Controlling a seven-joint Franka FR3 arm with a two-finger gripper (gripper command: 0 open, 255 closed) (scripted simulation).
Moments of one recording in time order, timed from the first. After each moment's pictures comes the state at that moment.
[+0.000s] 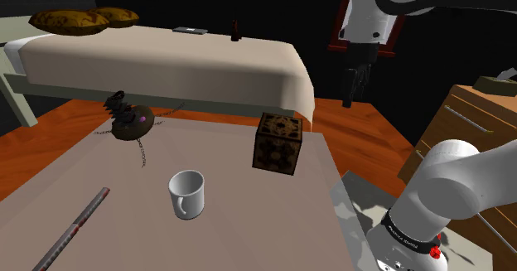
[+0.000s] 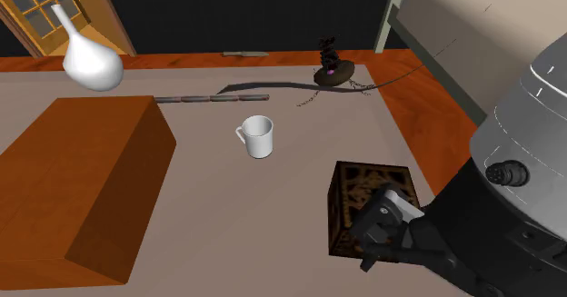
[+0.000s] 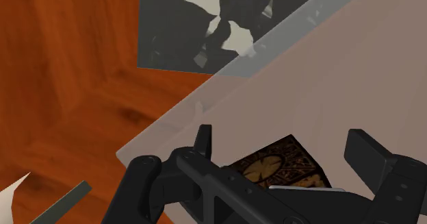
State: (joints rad) arm 0.00 -0.78 0.01 -2.38 0.01 1.44 -0.07
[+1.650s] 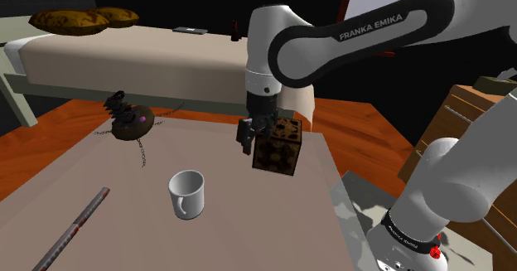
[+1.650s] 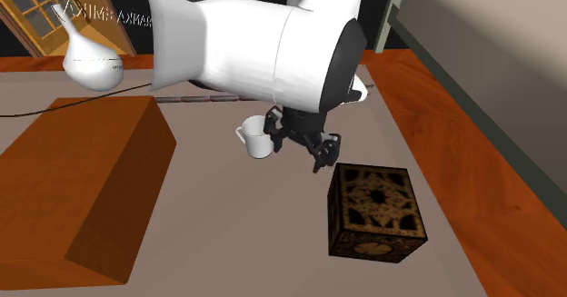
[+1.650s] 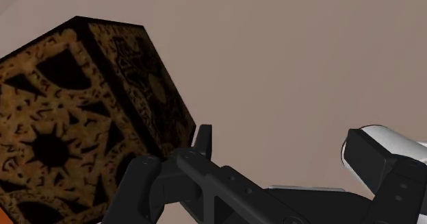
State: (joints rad) arm 0.13 -0.24 0.37 -2.27 0.16 2.01 0.27
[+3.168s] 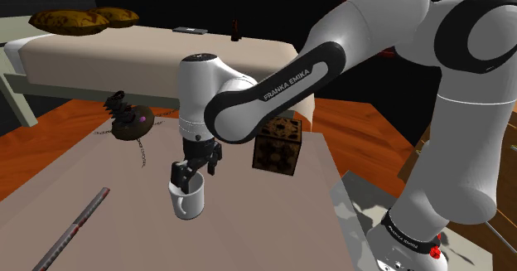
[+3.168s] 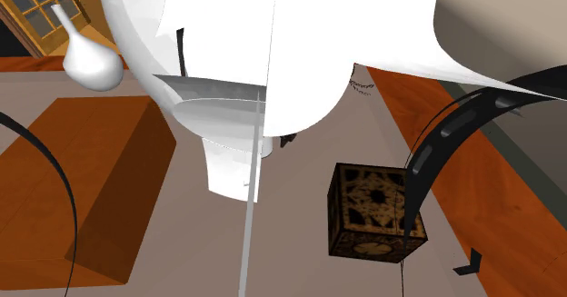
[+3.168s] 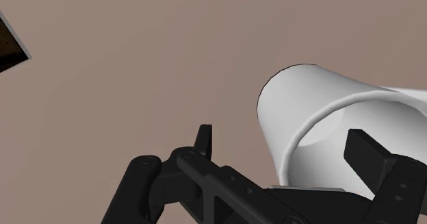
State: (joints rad) arm 0.24 0.28 0.47 -1.97 -0.09 2.26 0.56
